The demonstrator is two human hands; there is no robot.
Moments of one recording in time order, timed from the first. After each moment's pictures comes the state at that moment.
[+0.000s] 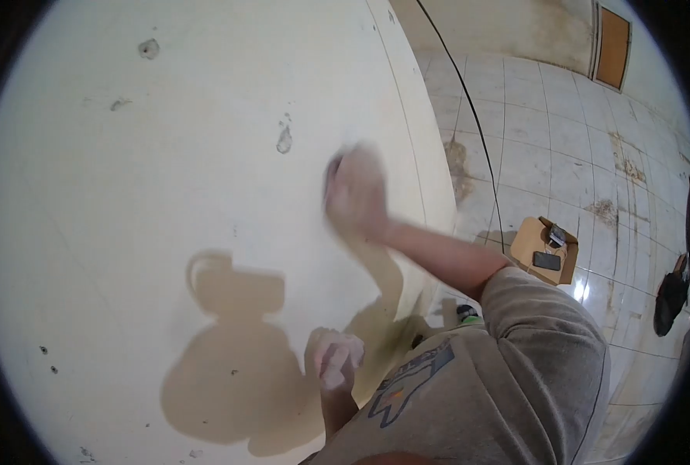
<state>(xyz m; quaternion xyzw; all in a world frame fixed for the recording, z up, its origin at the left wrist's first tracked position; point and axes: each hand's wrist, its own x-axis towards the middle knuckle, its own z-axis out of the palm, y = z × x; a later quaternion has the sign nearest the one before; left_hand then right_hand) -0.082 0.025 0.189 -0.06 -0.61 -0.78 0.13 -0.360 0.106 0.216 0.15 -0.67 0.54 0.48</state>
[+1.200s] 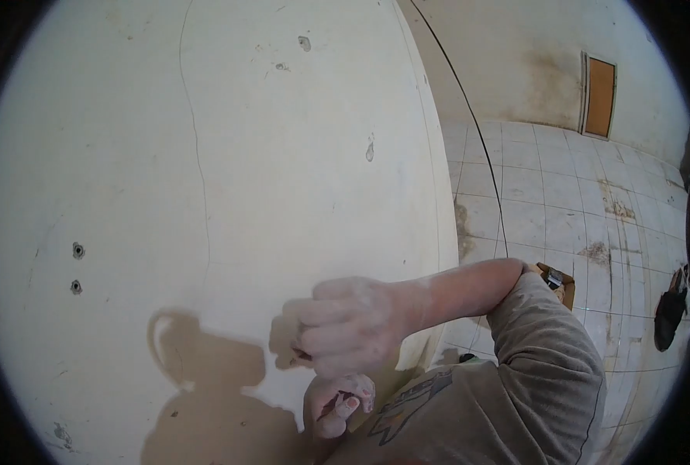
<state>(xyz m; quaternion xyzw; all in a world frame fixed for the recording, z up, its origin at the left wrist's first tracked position) -0.034 -0.056 0.237 -0.27 -0.61 -0.75 0.05 -0.194 0.101 0.349 0.71 -0.40 0.35 0.46</state>
